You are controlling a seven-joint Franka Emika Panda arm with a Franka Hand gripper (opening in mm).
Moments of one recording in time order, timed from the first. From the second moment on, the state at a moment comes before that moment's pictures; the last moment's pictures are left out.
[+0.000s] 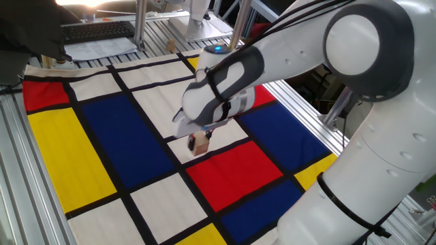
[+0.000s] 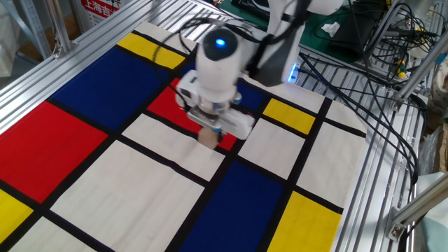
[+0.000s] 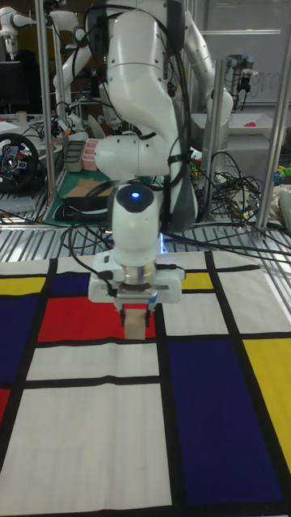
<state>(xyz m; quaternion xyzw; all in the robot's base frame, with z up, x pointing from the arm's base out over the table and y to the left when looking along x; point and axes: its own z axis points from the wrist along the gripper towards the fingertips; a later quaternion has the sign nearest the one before) 0.425 -0.014 0.120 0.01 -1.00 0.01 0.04</state>
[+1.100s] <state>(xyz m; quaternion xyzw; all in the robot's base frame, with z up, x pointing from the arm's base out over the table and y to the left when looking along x) 0.405 0.032 0.096 0.01 -1.00 -0.02 0.05</state>
